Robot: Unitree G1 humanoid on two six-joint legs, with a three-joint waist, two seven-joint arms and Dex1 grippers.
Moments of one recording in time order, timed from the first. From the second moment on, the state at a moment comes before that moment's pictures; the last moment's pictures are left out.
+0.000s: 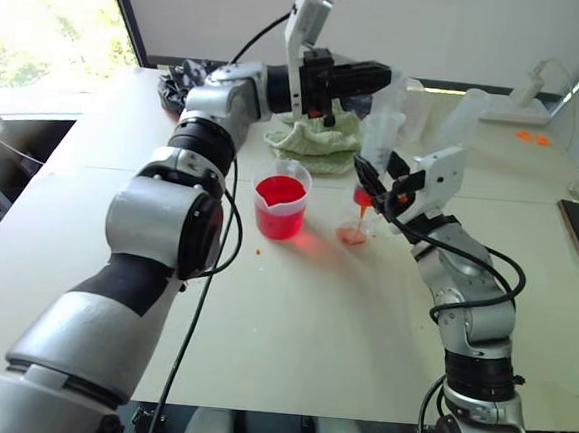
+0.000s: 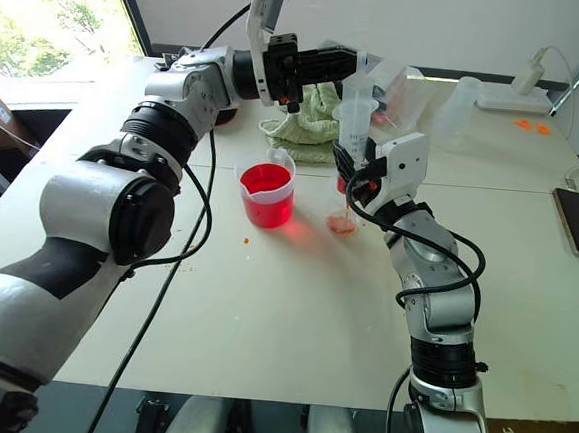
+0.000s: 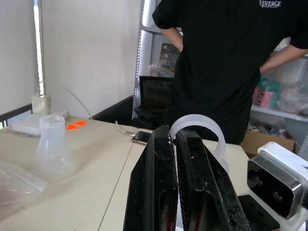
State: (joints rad) left arm -1.61 0.14 0.18 1.28 -0.27 0.19 -1.30; right arm -0.45 -0.29 -0.05 -0.30 0.30 0.41 0.33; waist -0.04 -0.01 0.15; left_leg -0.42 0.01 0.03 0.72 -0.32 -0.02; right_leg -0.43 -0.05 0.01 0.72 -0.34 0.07
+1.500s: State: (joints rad) left arm -1.53 0.12 0.18 1.21 -0.23 0.21 -1.34; right arm -0.46 -0.28 -0.05 -0.25 0.28 0.36 0.35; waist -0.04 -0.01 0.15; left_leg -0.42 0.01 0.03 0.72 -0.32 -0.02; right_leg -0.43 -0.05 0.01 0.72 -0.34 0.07
